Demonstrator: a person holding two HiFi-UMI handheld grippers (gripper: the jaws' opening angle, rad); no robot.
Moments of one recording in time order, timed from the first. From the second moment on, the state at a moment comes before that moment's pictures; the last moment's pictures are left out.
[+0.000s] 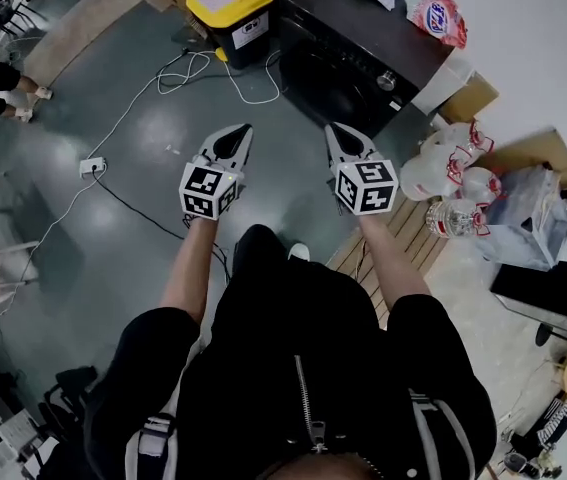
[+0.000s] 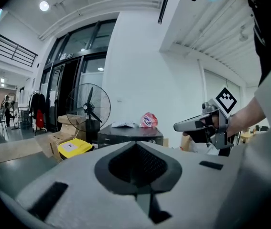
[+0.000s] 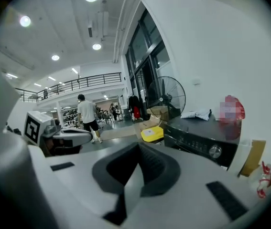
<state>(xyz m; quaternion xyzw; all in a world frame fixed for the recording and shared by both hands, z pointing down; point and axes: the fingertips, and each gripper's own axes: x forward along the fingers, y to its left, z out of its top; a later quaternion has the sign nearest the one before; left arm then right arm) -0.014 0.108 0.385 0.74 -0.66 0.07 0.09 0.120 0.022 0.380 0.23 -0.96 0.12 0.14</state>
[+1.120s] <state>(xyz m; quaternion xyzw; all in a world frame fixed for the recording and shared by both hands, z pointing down) -0.203 -0.190 0.432 0.84 -0.53 0.10 0.10 -0.074 -0.208 0.400 0.36 -0.91 0.13 0.13</state>
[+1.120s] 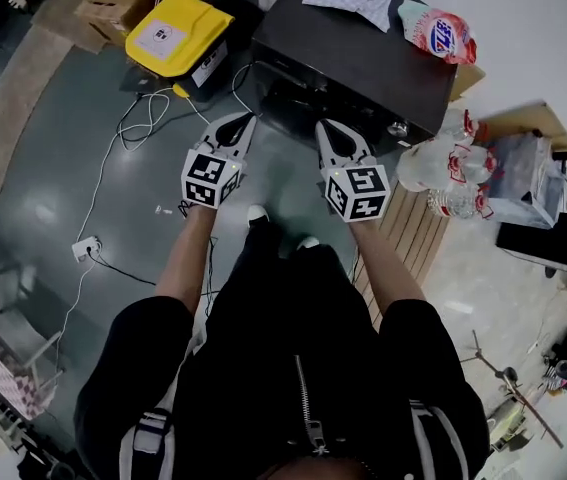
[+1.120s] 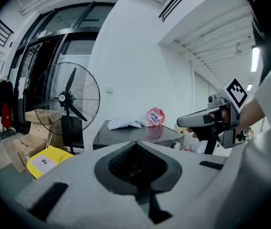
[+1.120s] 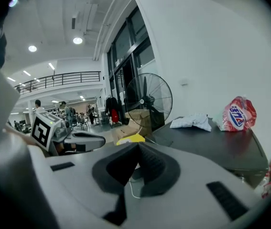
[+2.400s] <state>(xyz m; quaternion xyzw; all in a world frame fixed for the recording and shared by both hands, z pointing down) -0.214 -0.322 0.722 0.88 -0.36 0.28 0.15 -0.051 -0.261 0.568 0.45 -0.83 0.25 0.20</state>
